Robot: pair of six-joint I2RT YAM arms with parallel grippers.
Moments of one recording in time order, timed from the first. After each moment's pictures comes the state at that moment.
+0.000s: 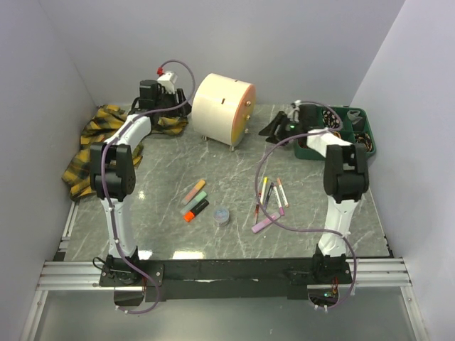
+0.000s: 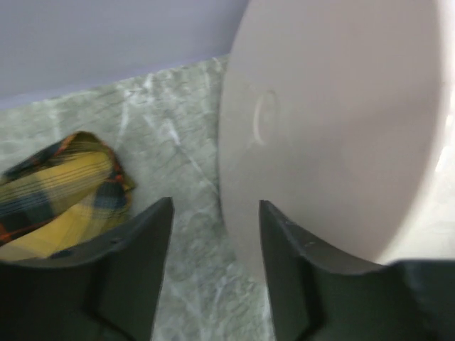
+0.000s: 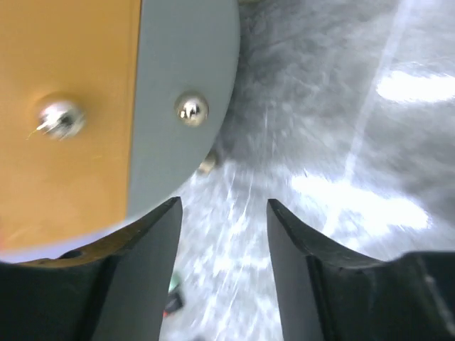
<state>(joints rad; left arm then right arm) -0.12 2.14 1.76 -0.04 0.47 -0.16 0.08 2.09 1.47 -0.07 -0.62 0.65</state>
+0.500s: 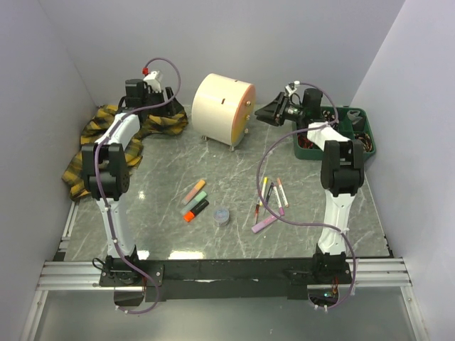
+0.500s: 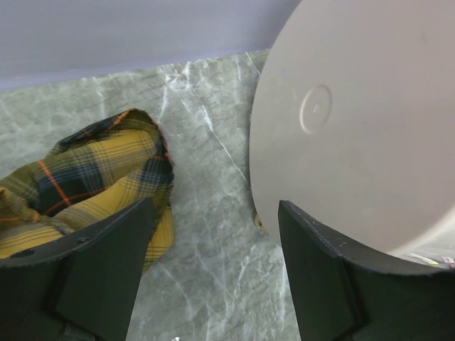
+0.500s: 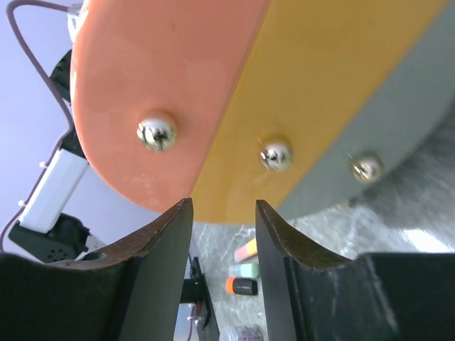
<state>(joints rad) -0.02 2.13 1.77 -0.09 0.53 -0.19 0.03 2.18 1.61 0.29 -1.05 0.95</state>
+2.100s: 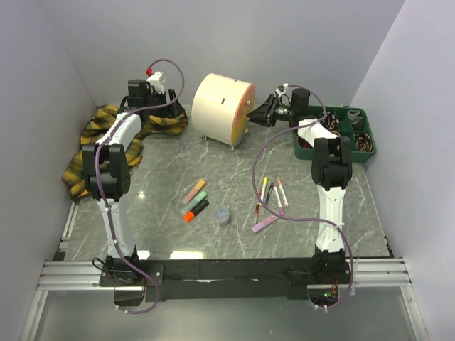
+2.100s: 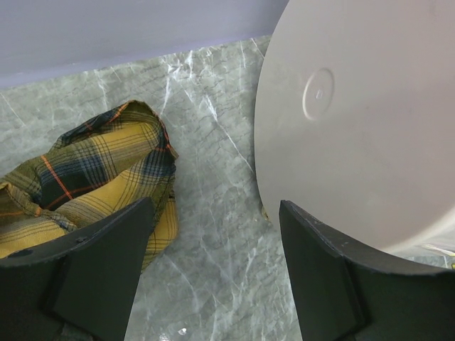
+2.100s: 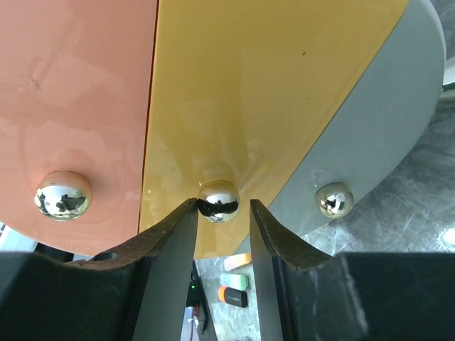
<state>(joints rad) -0.05 2.12 1.77 -0.14 0.50 -0.12 0.08 2.36 1.83 0.15 -1.02 0.92</state>
